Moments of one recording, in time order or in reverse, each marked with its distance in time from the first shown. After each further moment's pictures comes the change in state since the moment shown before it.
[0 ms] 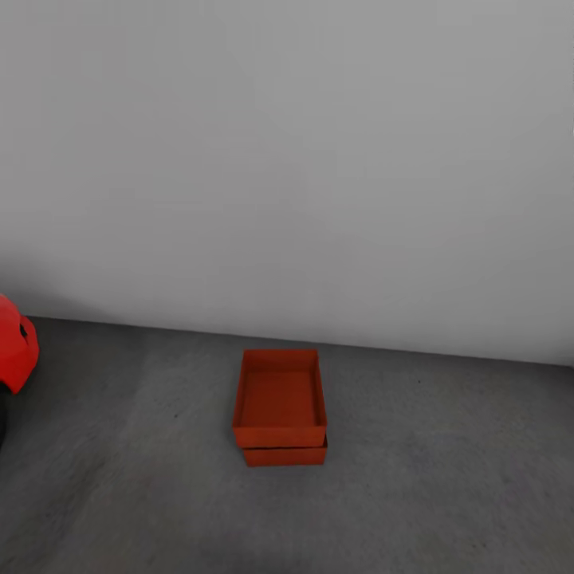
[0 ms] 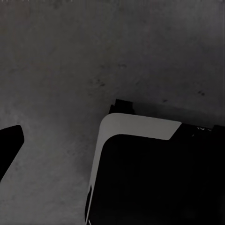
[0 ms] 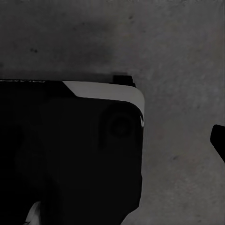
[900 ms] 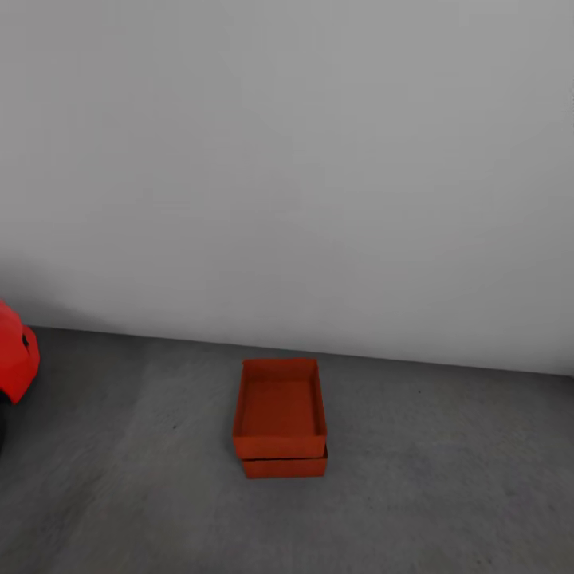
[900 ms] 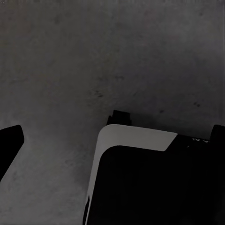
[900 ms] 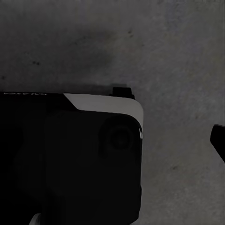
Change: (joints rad) left arm 0.000 0.000 0.000 0.000 0.000 0.000 0.000; right arm 0.000 0.000 0.000 0.000 0.001 0.001 0.000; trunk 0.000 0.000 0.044
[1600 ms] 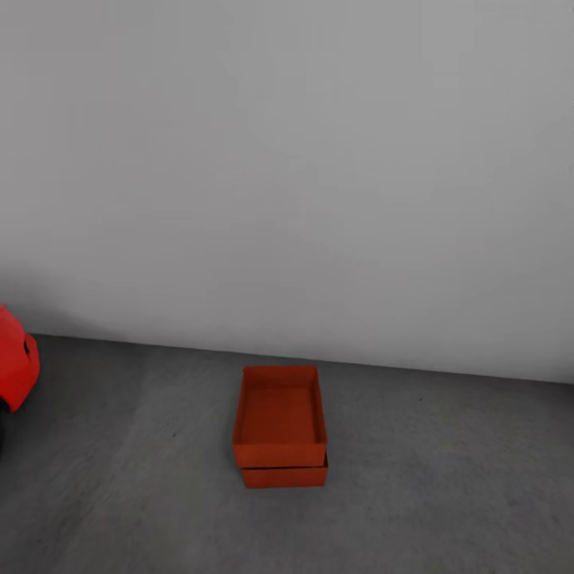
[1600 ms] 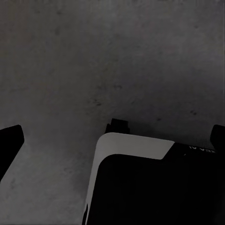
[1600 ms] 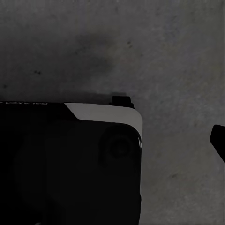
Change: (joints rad) left arm 0.000 0.000 0.000 0.000 0.000 0.000 0.000; right arm 0.000 0.000 0.000 0.000 0.000 0.001 0.000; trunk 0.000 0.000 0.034
